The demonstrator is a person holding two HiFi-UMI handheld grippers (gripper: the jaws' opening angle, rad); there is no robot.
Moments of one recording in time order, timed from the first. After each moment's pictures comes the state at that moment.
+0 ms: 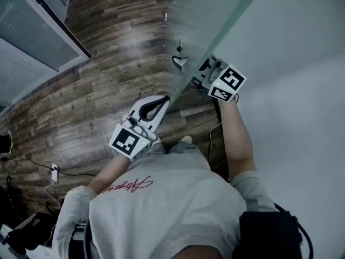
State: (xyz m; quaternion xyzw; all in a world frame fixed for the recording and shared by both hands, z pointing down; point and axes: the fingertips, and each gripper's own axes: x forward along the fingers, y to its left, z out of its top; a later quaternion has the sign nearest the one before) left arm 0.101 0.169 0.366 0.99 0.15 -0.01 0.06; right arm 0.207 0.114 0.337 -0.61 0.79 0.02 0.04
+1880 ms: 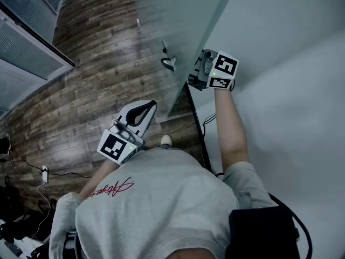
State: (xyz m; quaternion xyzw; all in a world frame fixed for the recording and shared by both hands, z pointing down) left arm 0.235 0.332 0.381 0.99 0.14 0.03 0.03; right arm 0.344 0.280 0.333 -0.48 0.87 0.01 0.07
